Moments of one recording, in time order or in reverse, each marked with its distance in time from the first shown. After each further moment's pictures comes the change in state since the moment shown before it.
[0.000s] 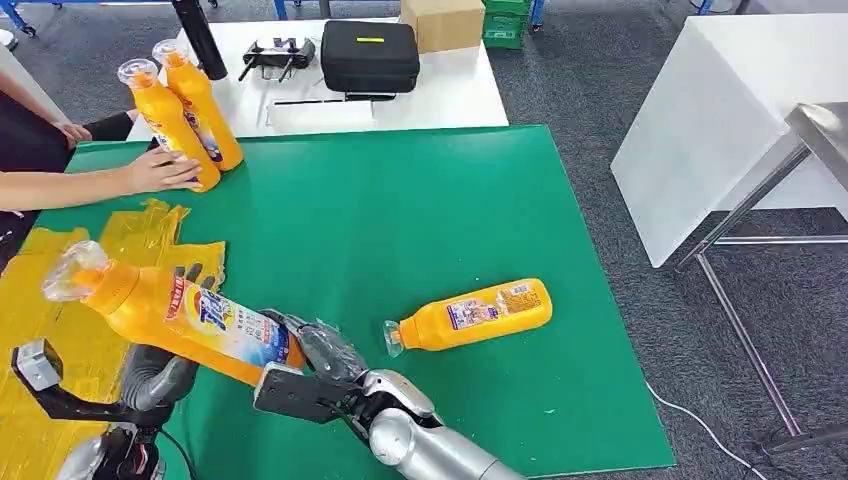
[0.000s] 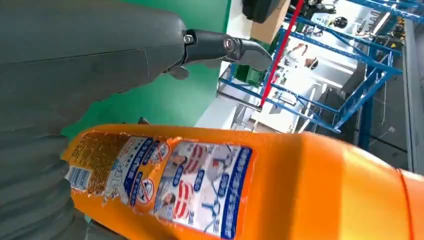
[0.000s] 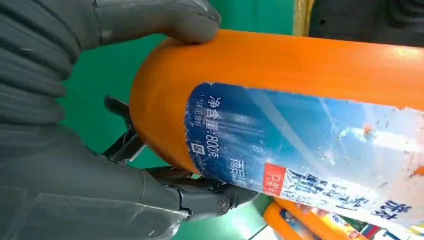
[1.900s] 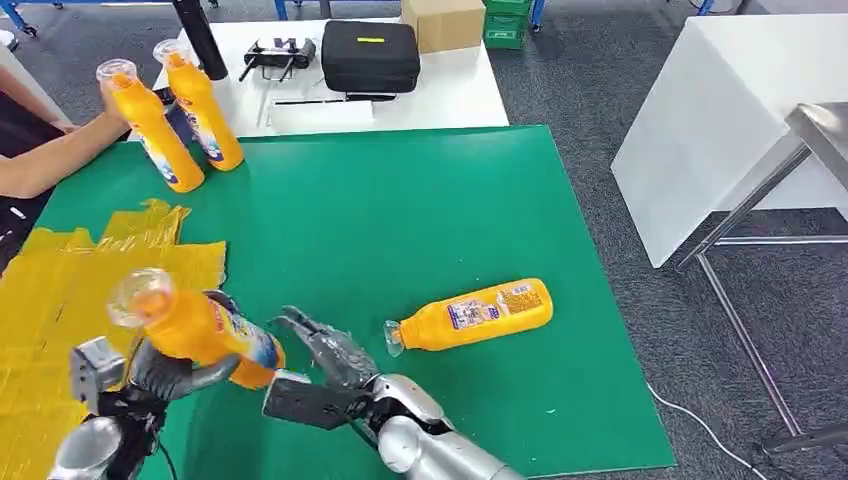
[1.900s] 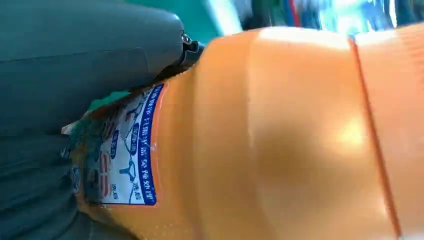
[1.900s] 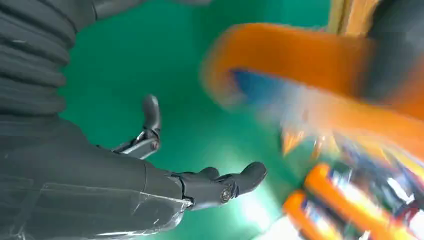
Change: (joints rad) left arm -0.057 0.067 -0.051 -0.049 -0.792 0.487 -0.161; right arm 0.040 -0.070 -0.032 -0.086 0.080 -0.074 0.063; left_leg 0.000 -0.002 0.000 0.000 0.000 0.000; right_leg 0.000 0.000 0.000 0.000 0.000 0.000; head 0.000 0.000
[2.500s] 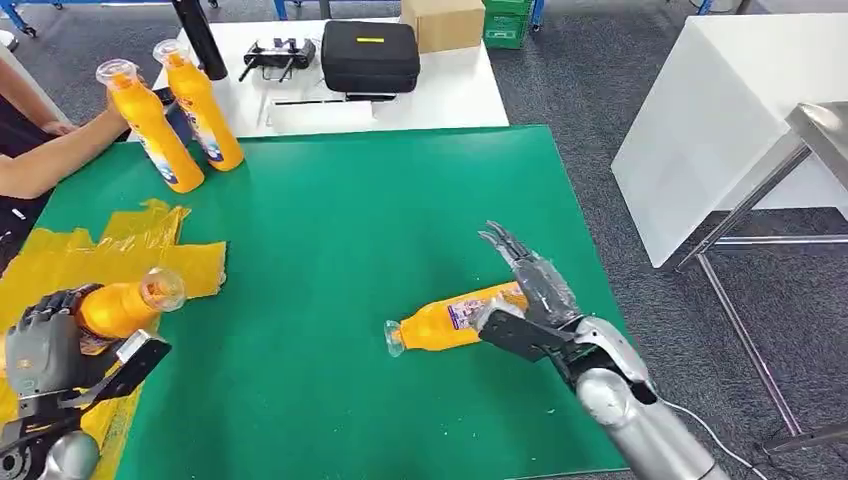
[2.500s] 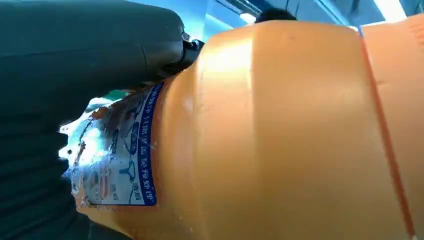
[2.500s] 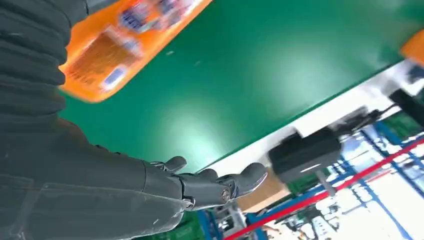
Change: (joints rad) left arm 0.012 -0.009 0.283 0.140 -0.958 0.698 0.257; right arm 0.118 -0.562 -0.364 -0.587 0.048 0.151 0.072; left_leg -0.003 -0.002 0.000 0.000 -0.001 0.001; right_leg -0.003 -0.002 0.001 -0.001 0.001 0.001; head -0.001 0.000
